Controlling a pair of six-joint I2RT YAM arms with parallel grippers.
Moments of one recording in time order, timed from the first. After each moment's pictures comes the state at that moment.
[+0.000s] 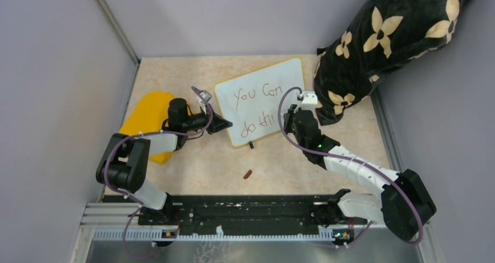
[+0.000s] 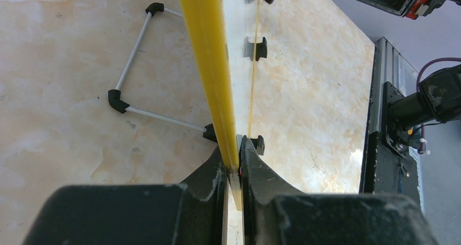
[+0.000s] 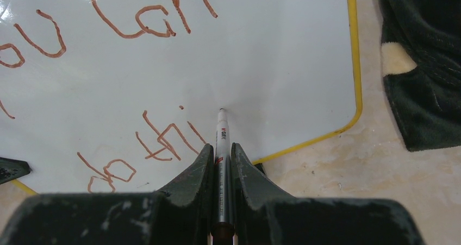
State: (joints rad) left arm -0.26 1.58 0.61 0.68 0.89 -0.25; right arm 0.64 1.14 0.61 0.17 0.44 0.42
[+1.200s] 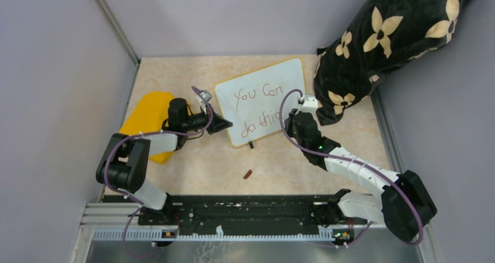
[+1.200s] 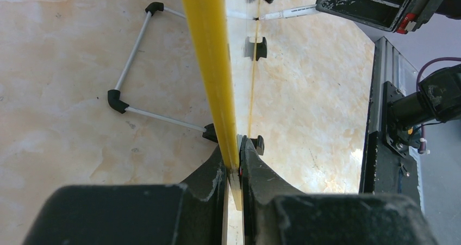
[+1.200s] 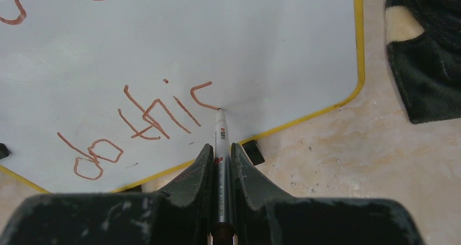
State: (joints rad) left arm -0.26 1.58 0.61 0.67 0.89 -0.25; right arm 0.64 1.13 0.58 0.11 0.42 0.46
